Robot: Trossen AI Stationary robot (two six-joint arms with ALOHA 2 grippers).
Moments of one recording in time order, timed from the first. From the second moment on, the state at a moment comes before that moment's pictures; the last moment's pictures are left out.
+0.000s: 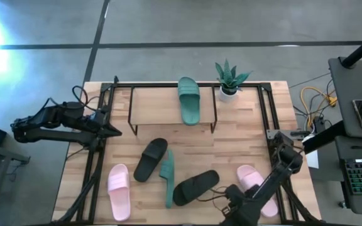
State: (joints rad) left arm 0.02 0.42 0.78 -0.82 0.15 -0.13; right arm 0.86 2.17 1.83 -1.57 -0.07 1.79
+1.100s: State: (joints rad) left arm 0.02 0.60 0.78 -0.72 0.01 -0.33; right arm 1.05 1.72 1.30 -1.53 0.04 1.14
